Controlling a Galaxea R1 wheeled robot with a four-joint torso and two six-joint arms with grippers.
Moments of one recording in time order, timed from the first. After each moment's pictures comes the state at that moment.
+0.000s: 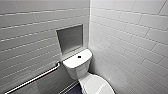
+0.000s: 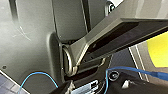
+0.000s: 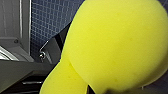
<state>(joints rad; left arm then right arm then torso) 1.46 2.67 -2.02 0.18 0.03 -0.11 -1.52 2.59 -2.15 -0.62 0.28 1.01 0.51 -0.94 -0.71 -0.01</state>
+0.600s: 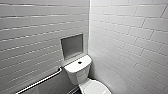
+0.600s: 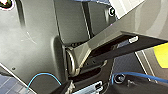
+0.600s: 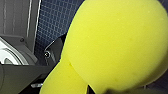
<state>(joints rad) 1.48 2.72 -2.10 0.18 0.04 -0.11 -1.54 2.64 -2.21 -0.64 0.28 1.01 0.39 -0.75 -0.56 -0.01</state>
